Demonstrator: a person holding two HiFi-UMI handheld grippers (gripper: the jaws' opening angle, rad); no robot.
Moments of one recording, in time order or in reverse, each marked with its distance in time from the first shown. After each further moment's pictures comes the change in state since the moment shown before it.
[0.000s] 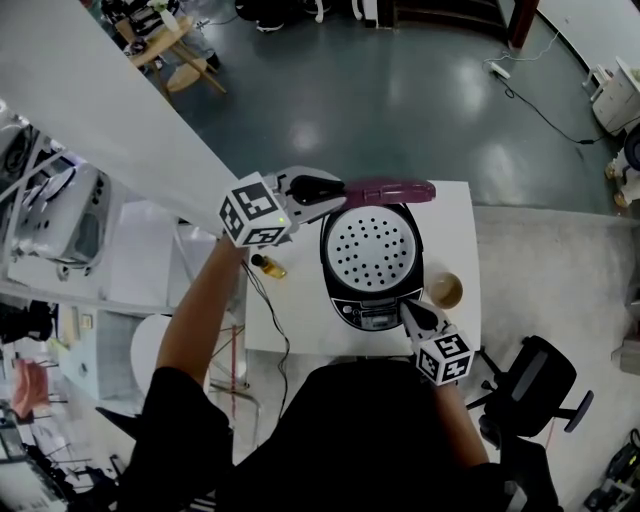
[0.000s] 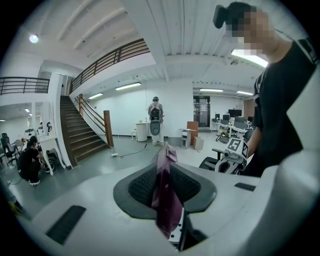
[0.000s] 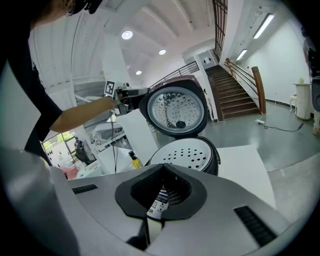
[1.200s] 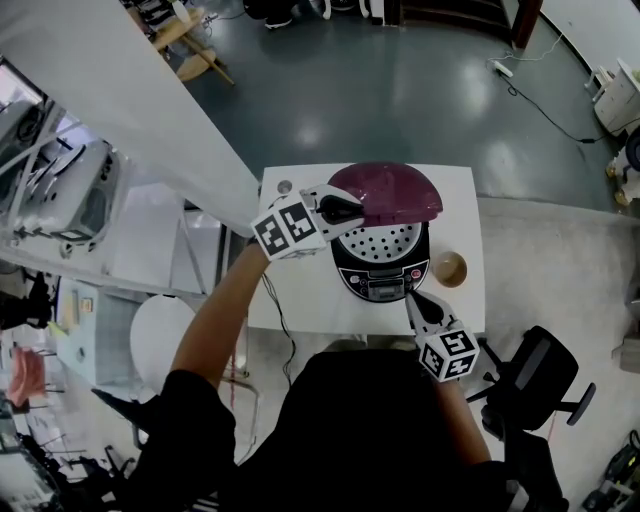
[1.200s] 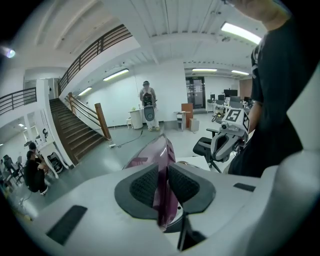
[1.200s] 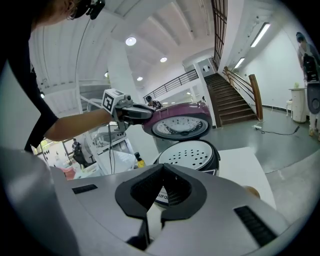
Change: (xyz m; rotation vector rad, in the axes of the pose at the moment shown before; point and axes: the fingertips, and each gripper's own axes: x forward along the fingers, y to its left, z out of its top) left arm 0.019 -0.095 -0.060 0.120 0.194 -0.002; right arm -0.038 0.034 -0.017 -0.019 -0.082 -0.025
